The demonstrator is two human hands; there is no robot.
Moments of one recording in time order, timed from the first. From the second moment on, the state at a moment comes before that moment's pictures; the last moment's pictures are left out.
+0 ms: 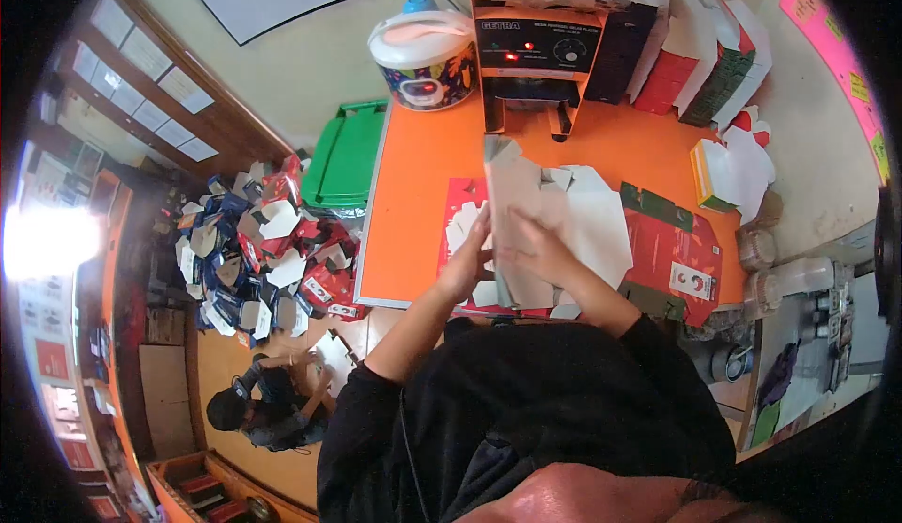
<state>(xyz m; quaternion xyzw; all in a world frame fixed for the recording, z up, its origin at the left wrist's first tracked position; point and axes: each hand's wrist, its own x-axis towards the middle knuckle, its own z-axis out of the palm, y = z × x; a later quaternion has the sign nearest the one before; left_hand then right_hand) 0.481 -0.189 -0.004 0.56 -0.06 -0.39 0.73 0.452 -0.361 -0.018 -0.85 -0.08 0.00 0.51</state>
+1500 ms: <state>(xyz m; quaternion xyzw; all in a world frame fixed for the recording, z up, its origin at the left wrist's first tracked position) 0.353 0.069 0.101 0.91 -0.22 0.08 0.33 0.378 -0.237 0.105 -0.87 -0.30 -0.04 0.38</state>
